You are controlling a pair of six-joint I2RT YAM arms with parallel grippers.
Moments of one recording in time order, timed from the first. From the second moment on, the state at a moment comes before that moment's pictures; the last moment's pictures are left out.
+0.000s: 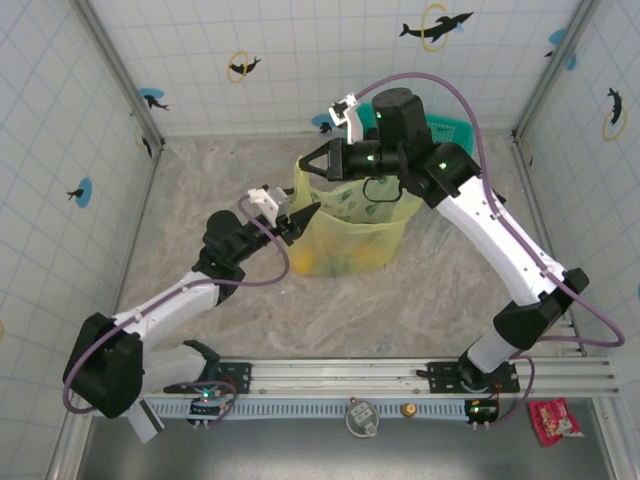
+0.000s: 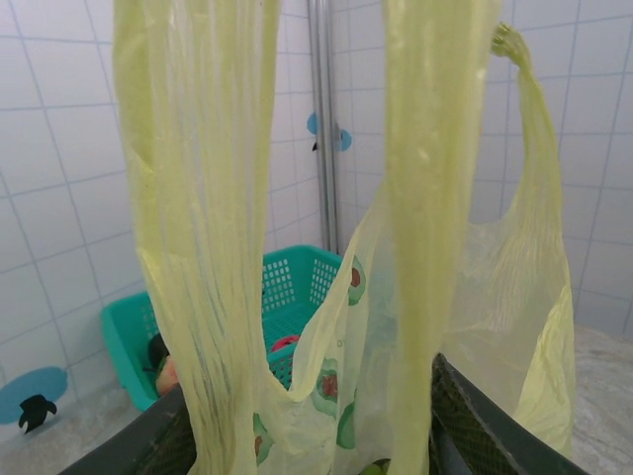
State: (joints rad) left arm -0.55 1.18 0.59 0.71 0.44 0.03; right arm 0.72 1.60 1.90 -0.69 -0.59 0.61
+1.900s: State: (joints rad) left arm -0.55 1.26 0.55 0.86 0.53 -0.08; right arm 0.64 1.37 1.56 -0.46 -0.58 0.61
